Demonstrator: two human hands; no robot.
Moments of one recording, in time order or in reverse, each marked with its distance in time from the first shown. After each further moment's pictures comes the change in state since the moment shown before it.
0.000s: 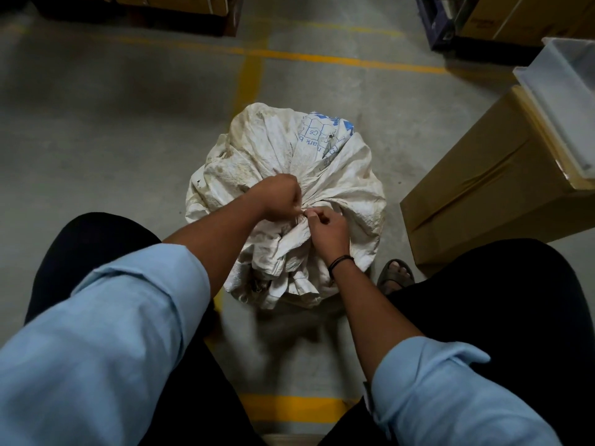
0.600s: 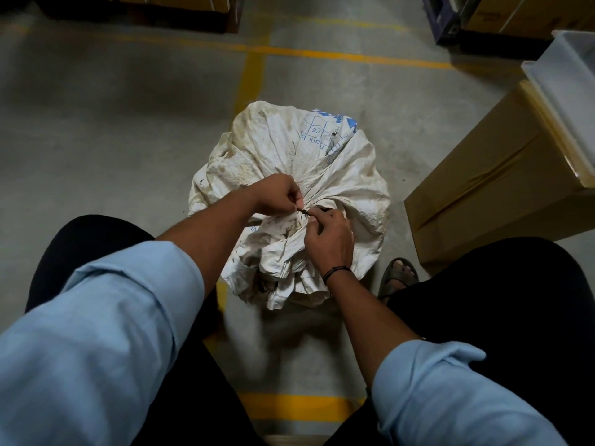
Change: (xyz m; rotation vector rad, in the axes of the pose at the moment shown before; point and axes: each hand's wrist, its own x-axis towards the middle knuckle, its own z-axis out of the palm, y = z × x) left_hand 0.003 -0.015 -0.005 -0.242 -0.100 -0.007; right_hand -0.017 0.005 0.005 -0.342 0.112 -0.203
